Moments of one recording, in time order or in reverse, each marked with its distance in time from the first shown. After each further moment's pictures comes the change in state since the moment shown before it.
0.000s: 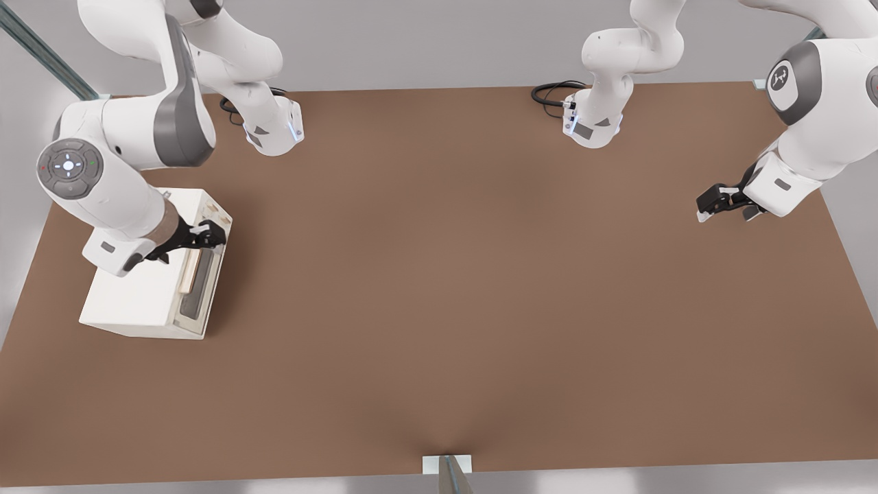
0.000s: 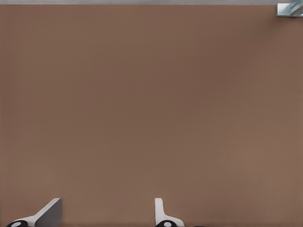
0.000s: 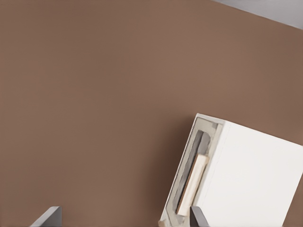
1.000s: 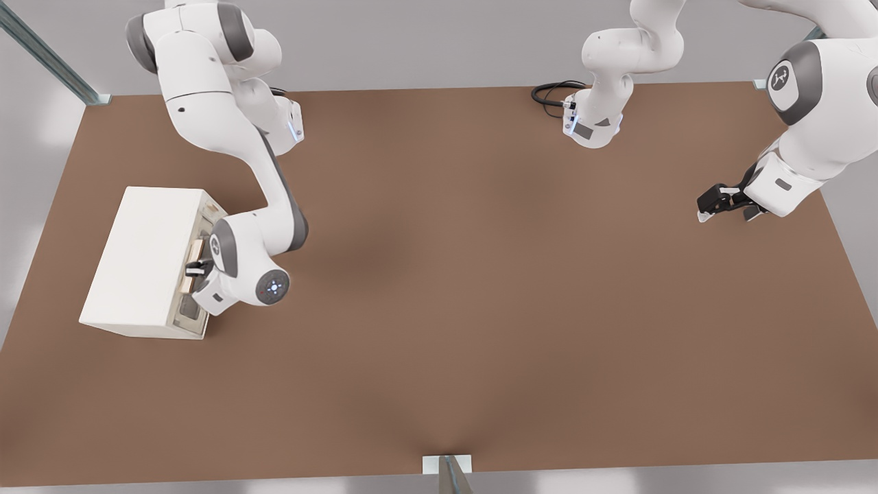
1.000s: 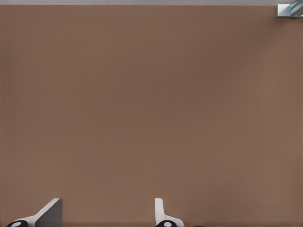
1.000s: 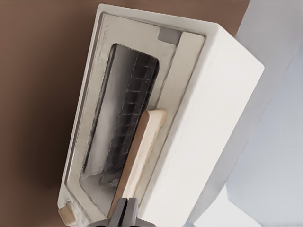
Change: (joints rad) arm 0.325 0.260 -0.256 -0.325 -0.526 -0.021 0.391
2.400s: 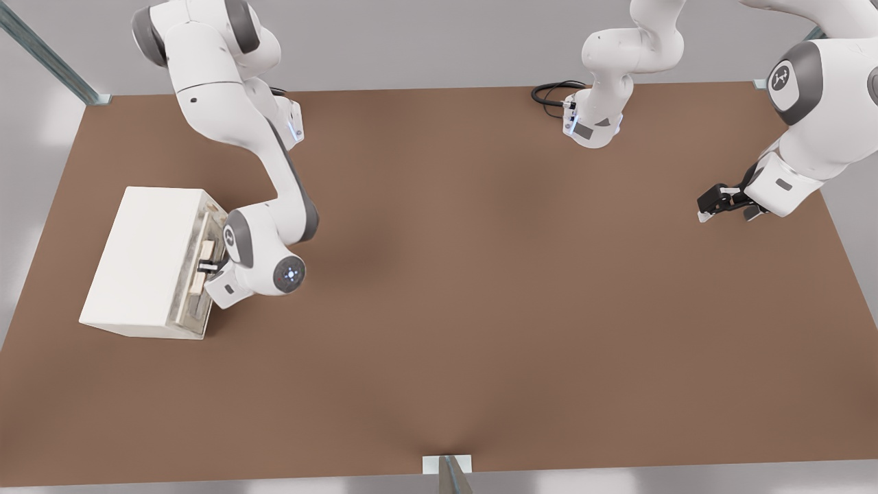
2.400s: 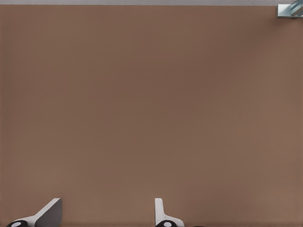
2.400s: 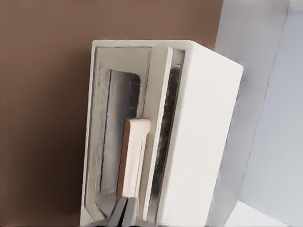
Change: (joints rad) arm 0.099 -0.036 -0.052 0.036 0.044 0.043 0.181
